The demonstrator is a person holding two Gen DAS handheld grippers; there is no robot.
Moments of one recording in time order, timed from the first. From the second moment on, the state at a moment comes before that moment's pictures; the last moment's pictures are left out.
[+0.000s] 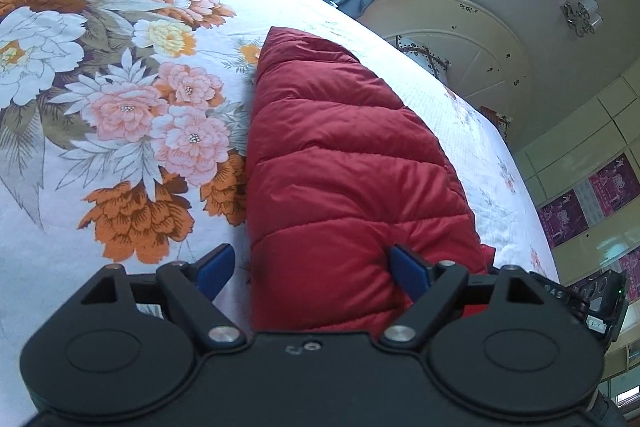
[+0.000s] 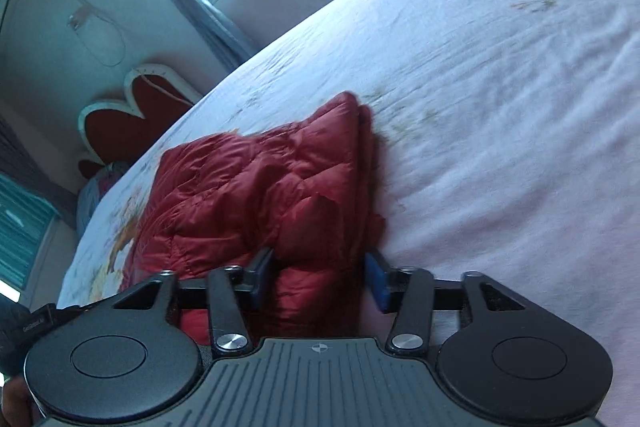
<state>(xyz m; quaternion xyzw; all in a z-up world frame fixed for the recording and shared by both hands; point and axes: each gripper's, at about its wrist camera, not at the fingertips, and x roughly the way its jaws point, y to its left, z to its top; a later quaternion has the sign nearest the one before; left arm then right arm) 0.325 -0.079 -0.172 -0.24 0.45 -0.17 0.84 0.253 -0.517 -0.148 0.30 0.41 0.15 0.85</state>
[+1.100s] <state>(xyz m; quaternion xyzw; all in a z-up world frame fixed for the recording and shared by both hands) 0.316 -0.113 -0.131 -0.17 0.42 -0.18 0.87 0.267 -0.498 -0.122 0.31 0.41 0.23 0.83</state>
